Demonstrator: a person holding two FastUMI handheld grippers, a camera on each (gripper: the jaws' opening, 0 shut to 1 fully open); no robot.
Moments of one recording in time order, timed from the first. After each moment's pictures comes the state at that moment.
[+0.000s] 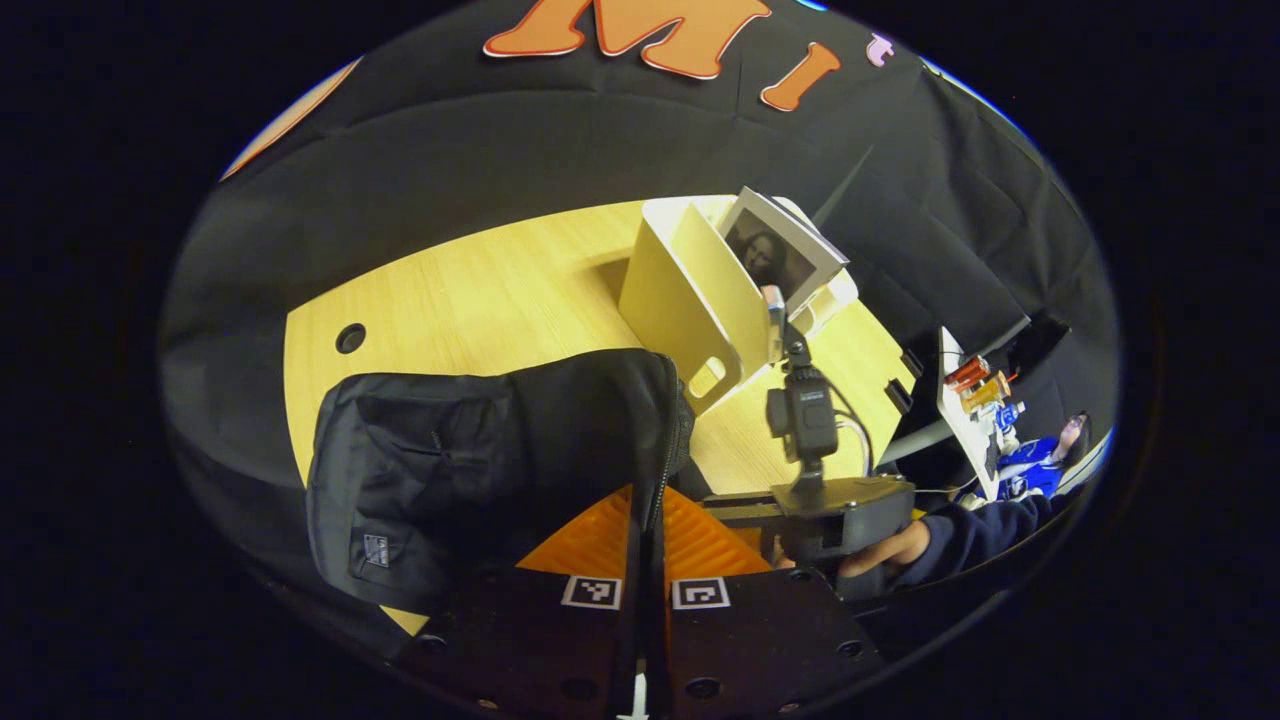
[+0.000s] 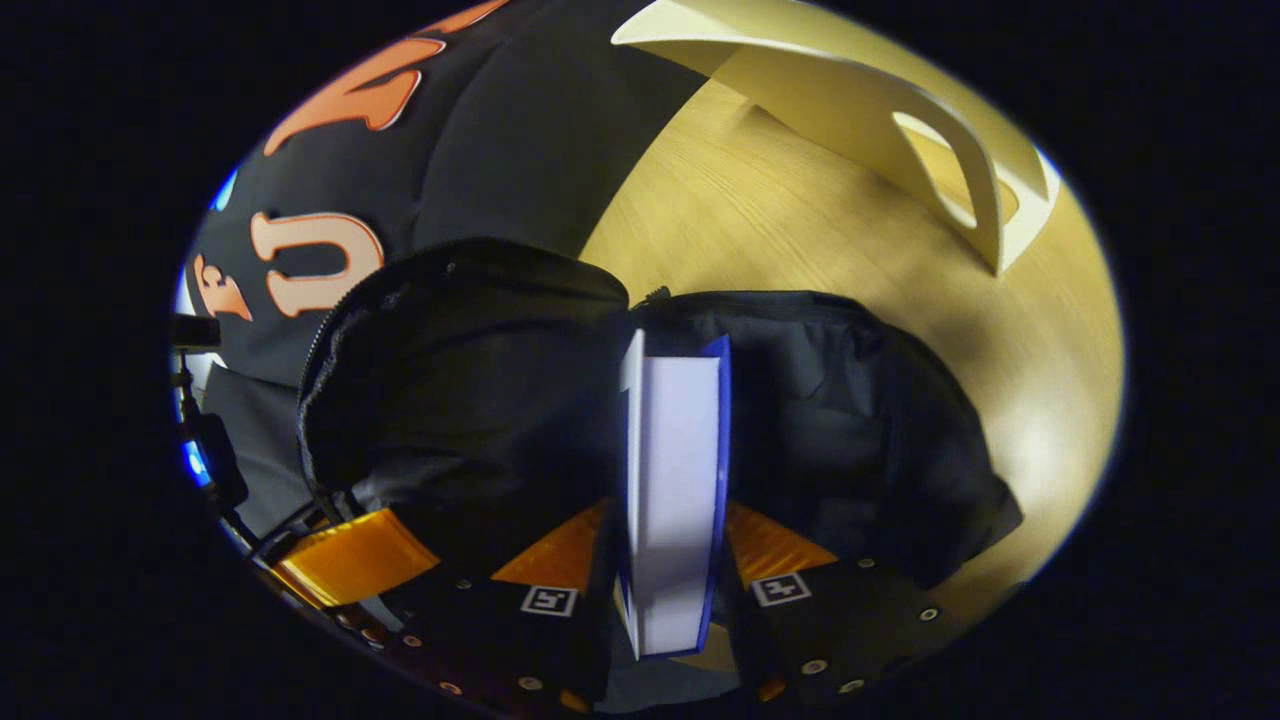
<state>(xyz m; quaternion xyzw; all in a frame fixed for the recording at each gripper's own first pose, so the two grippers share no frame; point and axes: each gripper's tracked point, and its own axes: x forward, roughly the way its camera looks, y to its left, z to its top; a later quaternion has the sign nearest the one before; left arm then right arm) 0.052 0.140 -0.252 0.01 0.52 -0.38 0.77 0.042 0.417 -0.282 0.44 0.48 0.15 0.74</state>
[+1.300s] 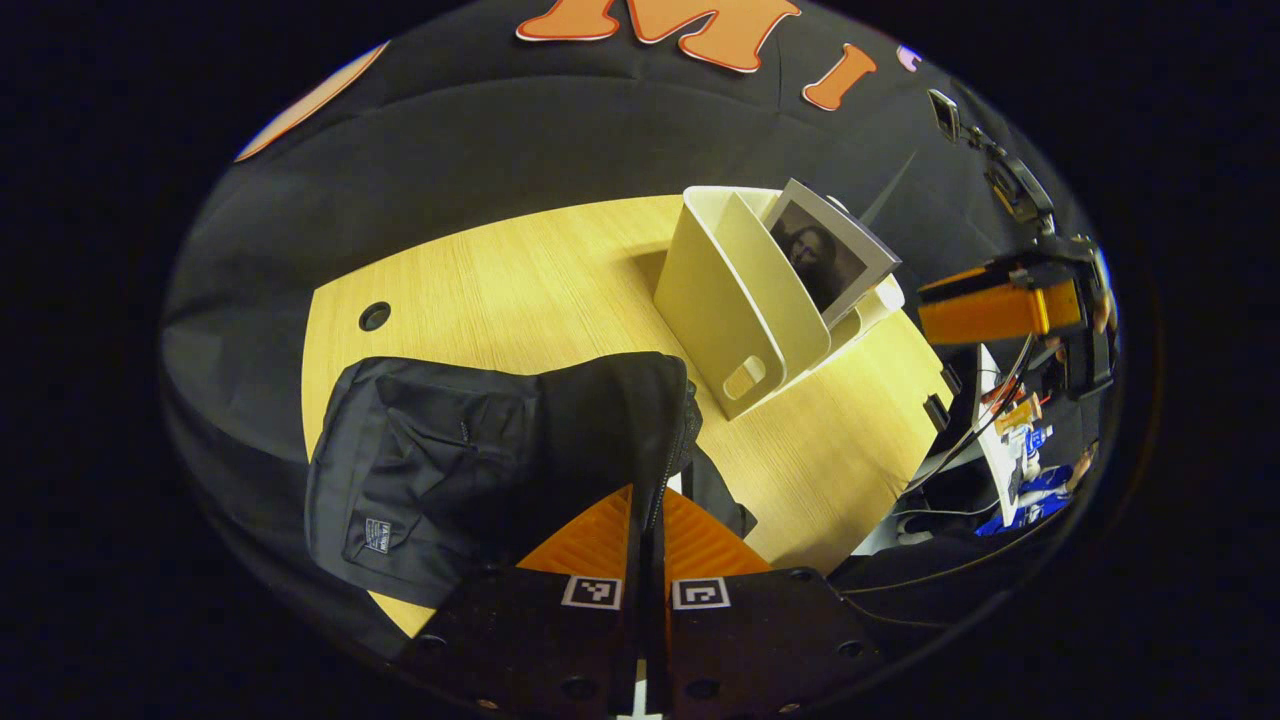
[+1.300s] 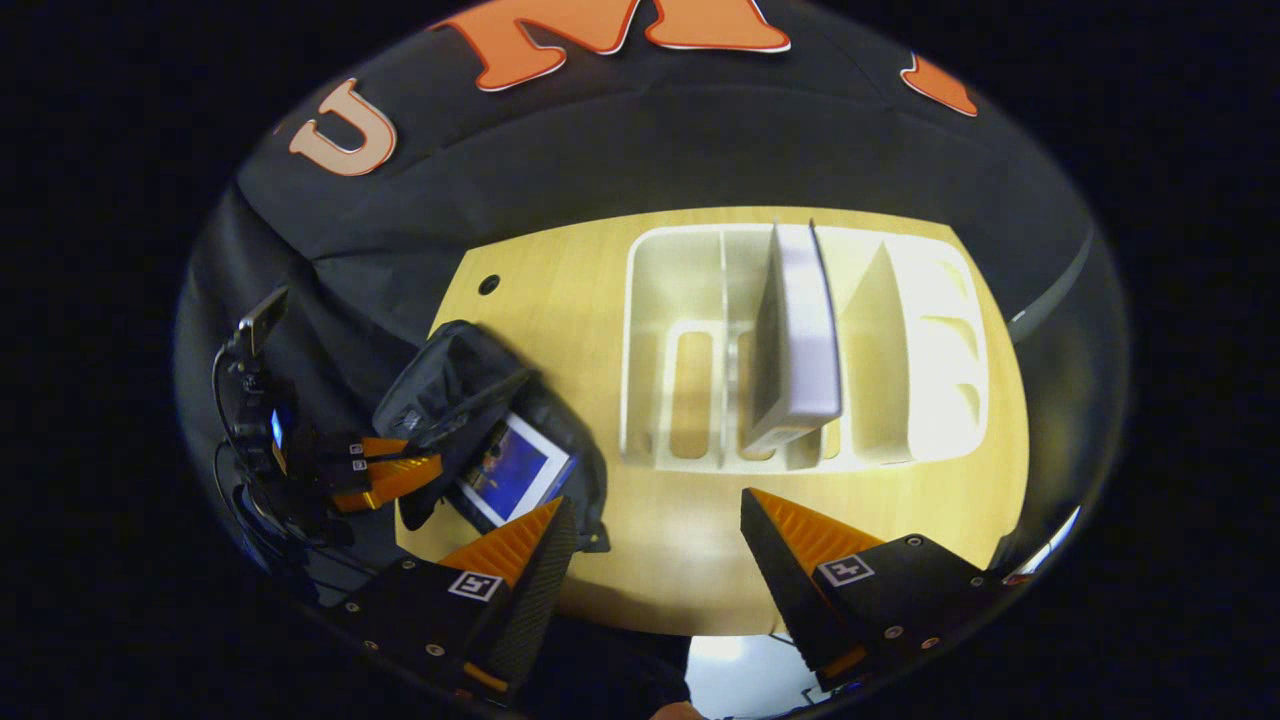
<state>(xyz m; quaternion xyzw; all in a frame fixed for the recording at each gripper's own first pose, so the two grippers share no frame) 0.052 0.128 -0.277 0.00 0.54 -0.33 0.78 0.068 0.137 -0.125 0.05 0.53 0.08 0.84</state>
